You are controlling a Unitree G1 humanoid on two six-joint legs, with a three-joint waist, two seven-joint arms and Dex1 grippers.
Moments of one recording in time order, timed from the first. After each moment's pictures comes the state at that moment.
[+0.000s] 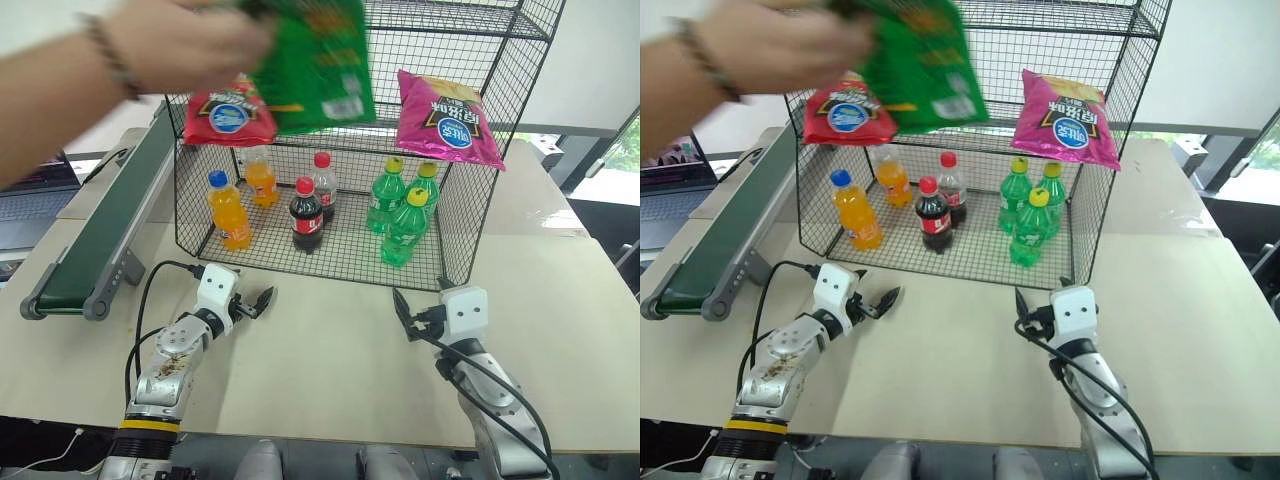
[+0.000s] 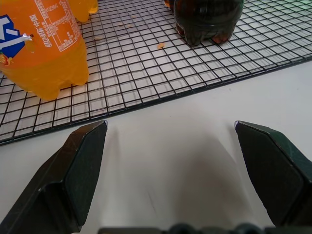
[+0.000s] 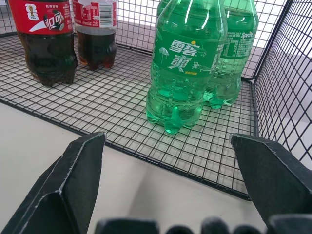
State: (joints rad) left arm -0.18 0.38 0.02 0.02 -0.16 0.24 -0.45; right arm 0.12 -0.19 0.02 -0.46 0.02 0.27 0.17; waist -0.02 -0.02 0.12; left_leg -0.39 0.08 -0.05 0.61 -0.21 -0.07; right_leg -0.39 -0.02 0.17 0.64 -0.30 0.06
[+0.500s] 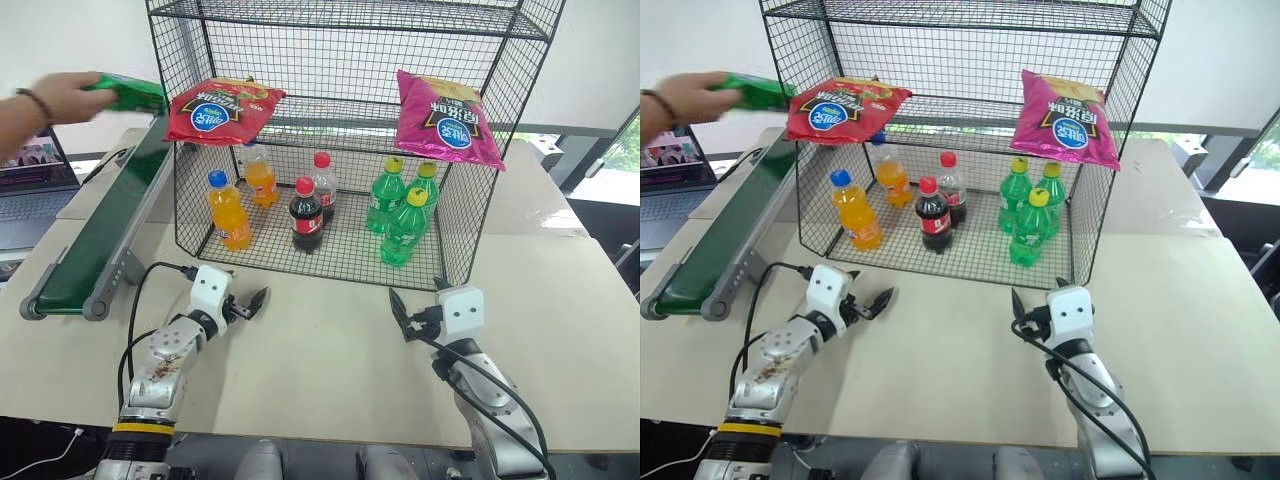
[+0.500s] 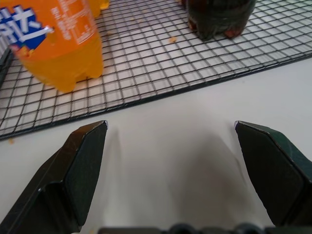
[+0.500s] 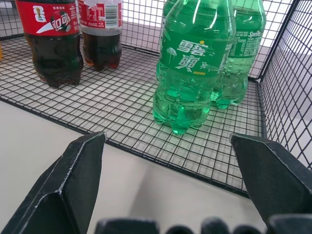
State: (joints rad) left arm -0.16 0.40 0.04 0.01 -0.16 0.24 -0.44; right arm 0.10 -0.18 0.03 -0.45 0.02 0.27 0.17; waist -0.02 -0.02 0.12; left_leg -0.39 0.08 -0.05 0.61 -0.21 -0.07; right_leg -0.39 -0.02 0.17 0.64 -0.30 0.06
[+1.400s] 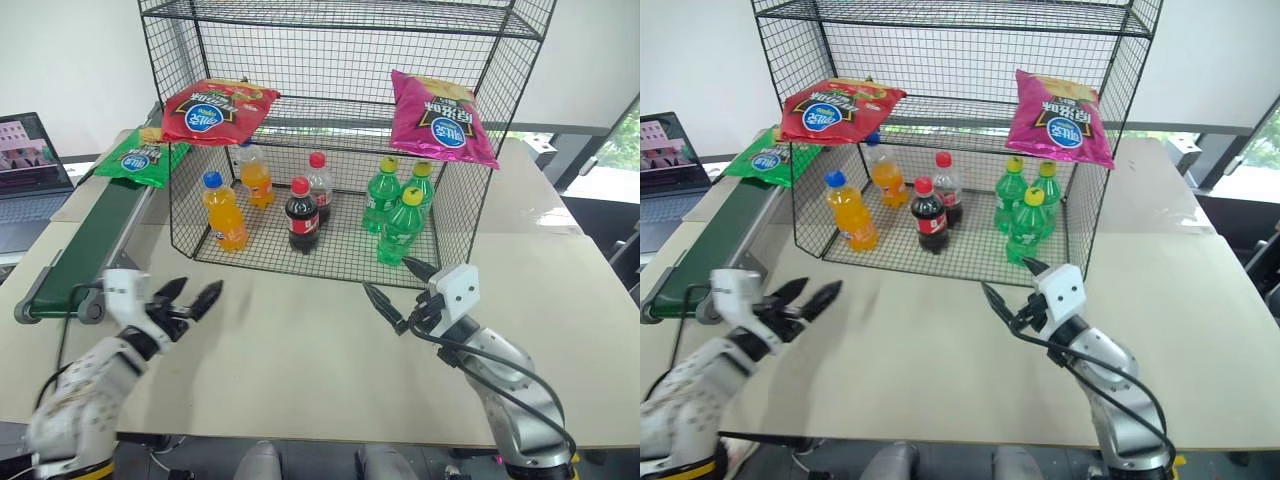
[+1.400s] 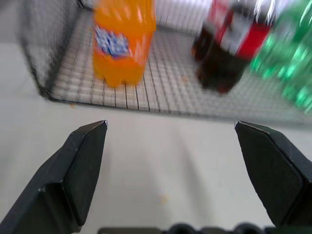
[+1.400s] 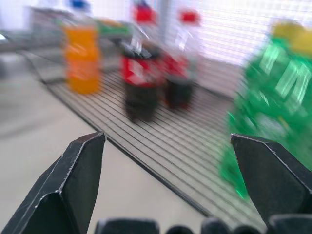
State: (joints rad) left arm 0.06 0.44 0.56 -0.41 -0.85 0.75 -0.41; right arm -0.08 -0.36 0.03 -0.50 0.30 0.32 0.54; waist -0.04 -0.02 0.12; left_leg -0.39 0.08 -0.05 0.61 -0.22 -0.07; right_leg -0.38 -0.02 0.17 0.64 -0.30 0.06
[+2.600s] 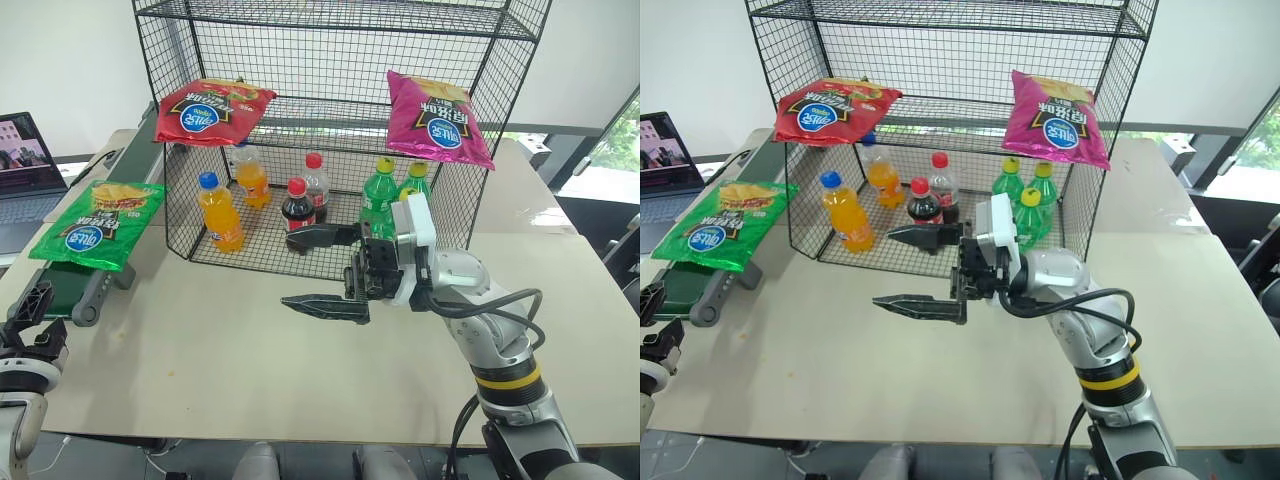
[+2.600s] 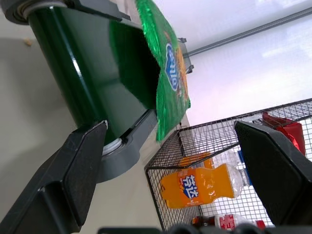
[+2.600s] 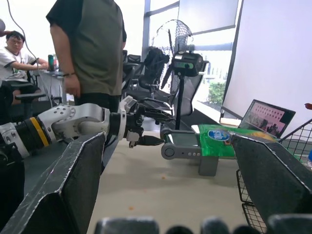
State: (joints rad) left arm 0.18 0.40 0.91 -0.22 -1.80 0.57 0.25; right arm -0.56 -0.33 0.17 -0.34 0.64 0.40 1.03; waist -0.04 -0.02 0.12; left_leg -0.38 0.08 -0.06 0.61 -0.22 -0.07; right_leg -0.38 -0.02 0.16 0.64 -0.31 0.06
